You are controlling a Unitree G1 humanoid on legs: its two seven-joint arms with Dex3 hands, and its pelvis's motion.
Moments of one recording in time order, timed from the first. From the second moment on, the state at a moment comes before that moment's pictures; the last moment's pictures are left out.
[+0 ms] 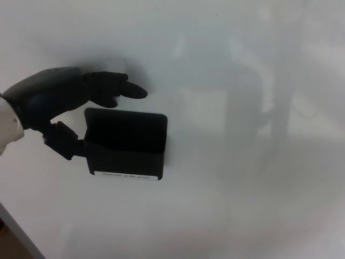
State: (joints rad) left_arm -0.46 0.85 -0.21 -0.17 0.16 0.01 -0.57; right_arm -0.04 -0.14 -0.03 1.30 -0.15 -0.58 0.02
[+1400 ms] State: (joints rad) left_arm -0.65 0.80 -0.44 -0.15 0.36 0.16 -0.82; right_arm -0.04 -0.14 -0.05 1.30 -0.14 -0.58 0.03
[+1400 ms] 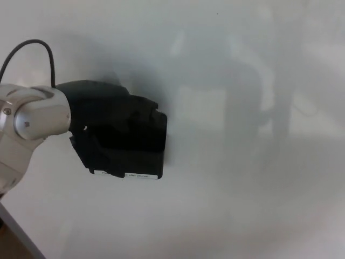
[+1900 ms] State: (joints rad) left_arm -0.76 0.76 -0.53 -0.13 0.42 0.31 -0.96; right_arm -0.04 -0.14 -0.05 1.30 -0.14 -0.58 0.03
